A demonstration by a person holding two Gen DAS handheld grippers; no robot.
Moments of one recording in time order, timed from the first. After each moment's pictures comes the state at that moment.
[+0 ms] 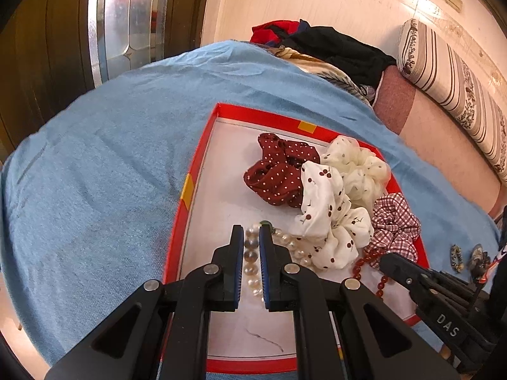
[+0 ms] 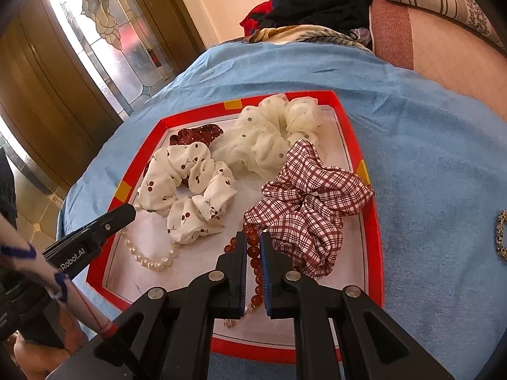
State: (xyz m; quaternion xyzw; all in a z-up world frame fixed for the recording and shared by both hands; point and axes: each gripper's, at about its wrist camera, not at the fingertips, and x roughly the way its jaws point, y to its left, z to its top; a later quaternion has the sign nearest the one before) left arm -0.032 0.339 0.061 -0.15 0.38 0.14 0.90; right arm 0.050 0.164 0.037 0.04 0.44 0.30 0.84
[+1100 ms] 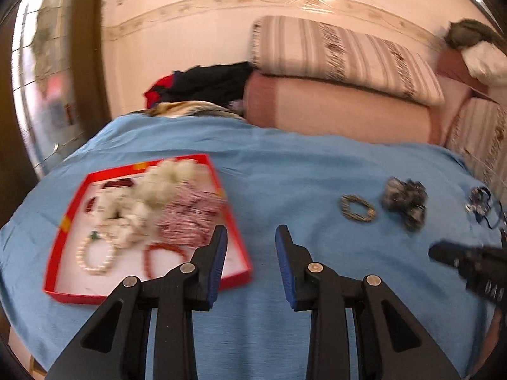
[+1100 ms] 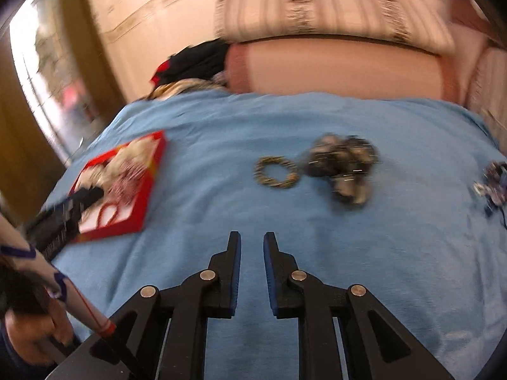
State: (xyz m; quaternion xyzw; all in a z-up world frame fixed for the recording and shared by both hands) left arm -0.067 0.102 0.089 0.01 0.30 0.01 0.95; right arm -0.047 -0.102 0.063 0.09 0.38 0.13 0.91
